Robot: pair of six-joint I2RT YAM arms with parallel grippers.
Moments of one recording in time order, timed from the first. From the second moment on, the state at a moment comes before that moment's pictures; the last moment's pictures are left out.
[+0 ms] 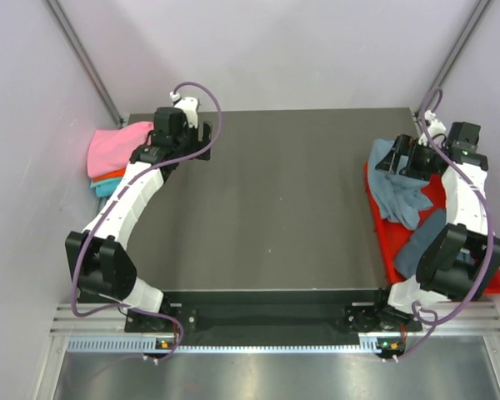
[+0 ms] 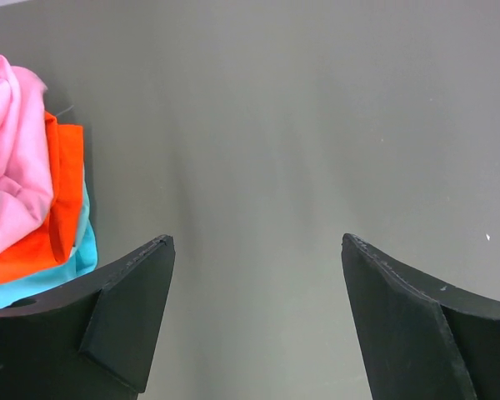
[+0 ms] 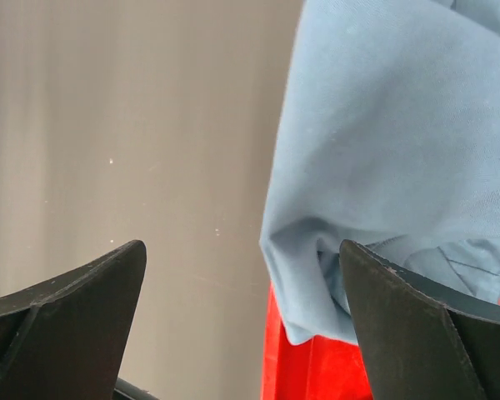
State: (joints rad) left arm -0.24 1.50 1.39 -0.43 -0.04 -0.02; right arm -0.37 1.49 1.30 -0.72 -0.66 -0.09
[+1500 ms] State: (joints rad) left arm -0.23 1.55 1.40 -0.43 -0.07 -0.03; right arm 0.14 1.38 1.38 -0.55 -0.46 -0.24
